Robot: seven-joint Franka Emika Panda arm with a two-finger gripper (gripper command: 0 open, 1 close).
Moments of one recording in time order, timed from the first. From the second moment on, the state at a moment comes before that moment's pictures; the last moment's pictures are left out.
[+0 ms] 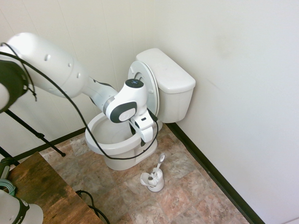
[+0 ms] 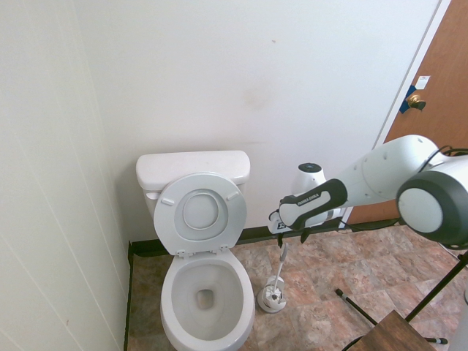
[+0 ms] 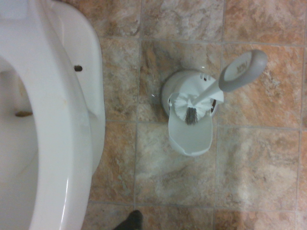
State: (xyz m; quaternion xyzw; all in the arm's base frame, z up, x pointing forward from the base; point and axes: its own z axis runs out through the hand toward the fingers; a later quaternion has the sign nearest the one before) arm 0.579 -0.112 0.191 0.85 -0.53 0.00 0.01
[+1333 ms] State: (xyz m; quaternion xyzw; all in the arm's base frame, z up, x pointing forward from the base) arm 0.665 -0.204 0.021 0.80 -0.60 -0.06 0.03
